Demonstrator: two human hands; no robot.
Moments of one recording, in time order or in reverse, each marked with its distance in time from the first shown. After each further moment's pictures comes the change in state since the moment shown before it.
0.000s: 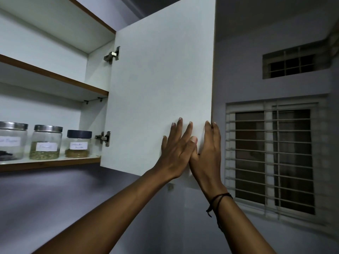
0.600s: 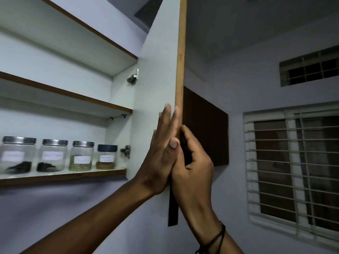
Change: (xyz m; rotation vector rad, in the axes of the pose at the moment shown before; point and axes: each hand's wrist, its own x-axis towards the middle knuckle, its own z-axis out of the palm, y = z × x) left_hand -0.067 0.062 -0.121 -0.200 0.203 0.274; right_hand -0.043 -0.140 -0.017 0.497 0.004 -0.064
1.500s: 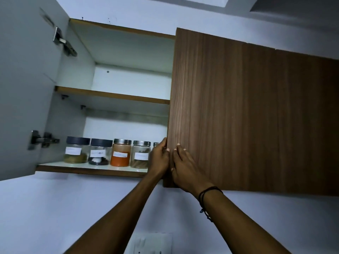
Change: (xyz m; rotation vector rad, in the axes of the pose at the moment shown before) left_hand -0.106 -0.089 -0.331 0.664 0.510 -0.634; right_hand -0.061 -0.051 0.333 -0.098 -0.884 -0.362
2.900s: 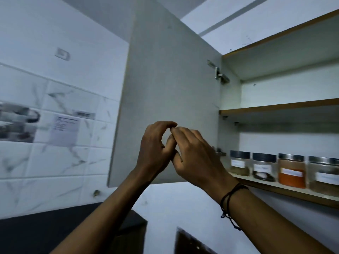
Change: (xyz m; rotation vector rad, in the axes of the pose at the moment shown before) left_hand -0.134 0.168 -0.389 1.099 0.546 0.421; right_hand 0.027 -0.368 -0.079 0.708 0.475 -0.703
